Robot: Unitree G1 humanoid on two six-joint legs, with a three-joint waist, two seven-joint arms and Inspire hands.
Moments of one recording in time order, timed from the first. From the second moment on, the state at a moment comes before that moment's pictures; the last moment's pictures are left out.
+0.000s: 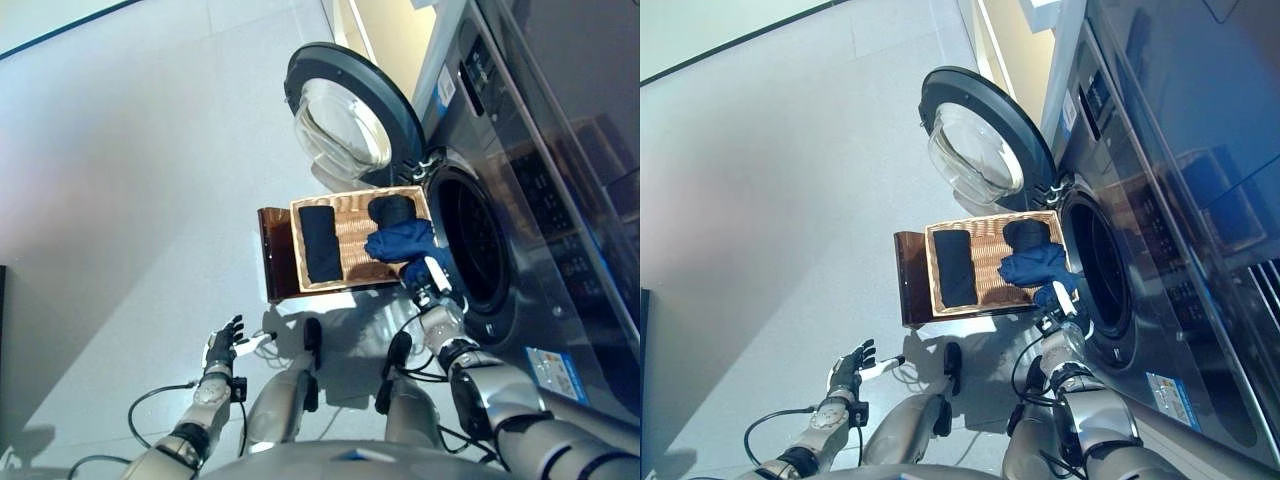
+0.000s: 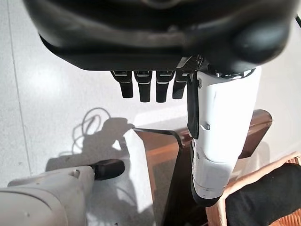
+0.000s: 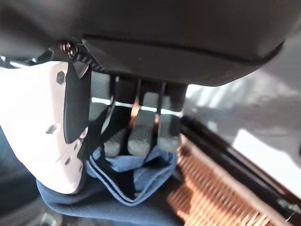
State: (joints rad) left arm -0.12 0.18 -0.37 1.11 -0.40 -0.27 0.22; right arm -0.56 -0.20 0.03 1.26 1.01 -0.24 -0.26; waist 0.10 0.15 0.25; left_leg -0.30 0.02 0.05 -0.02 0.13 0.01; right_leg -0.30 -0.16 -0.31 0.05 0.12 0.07
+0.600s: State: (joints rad) left arm -0.12 0.19 -0.35 1.13 -0.36 -0.27 0.24; right arm -0.64 -0.38 0.52 1.11 -0.16 -0.06 -0.35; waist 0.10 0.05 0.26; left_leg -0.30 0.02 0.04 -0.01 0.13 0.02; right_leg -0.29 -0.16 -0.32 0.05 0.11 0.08
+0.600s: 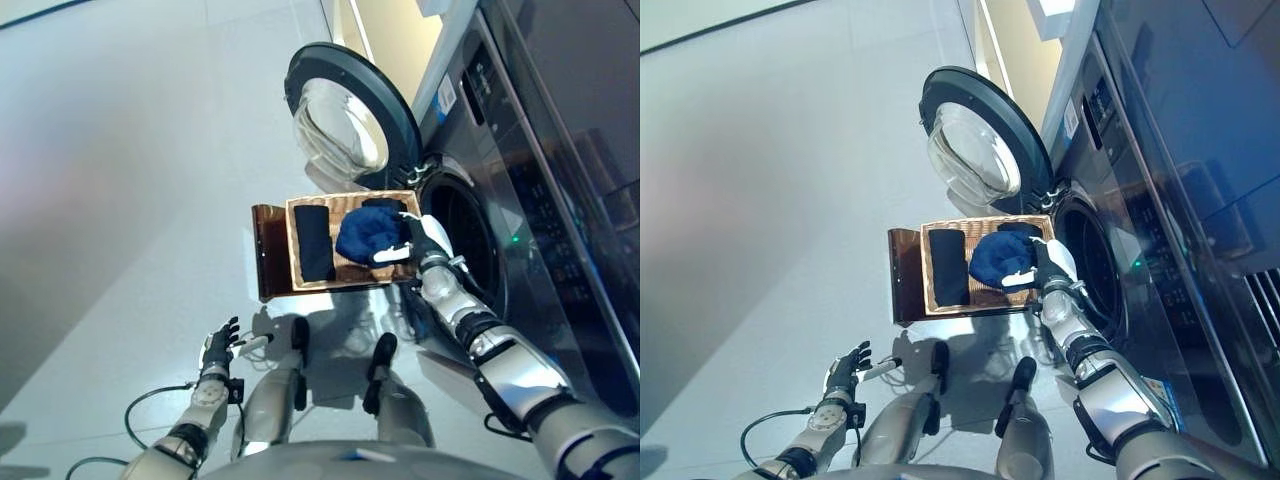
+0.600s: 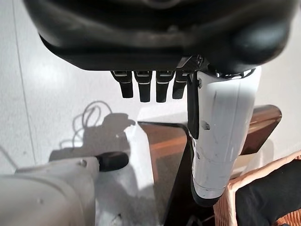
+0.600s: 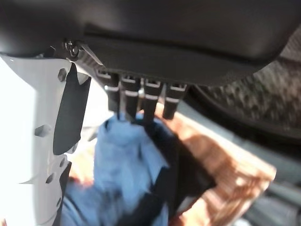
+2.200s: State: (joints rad) left arm -0.32 0.23 -0.41 0.93 -0.38 -0.29 0.33; right arm -1.12 -0.47 0.71 1.52 -0.50 0.13 -0.46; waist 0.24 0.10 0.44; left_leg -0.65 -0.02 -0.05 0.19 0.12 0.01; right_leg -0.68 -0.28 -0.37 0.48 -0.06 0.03
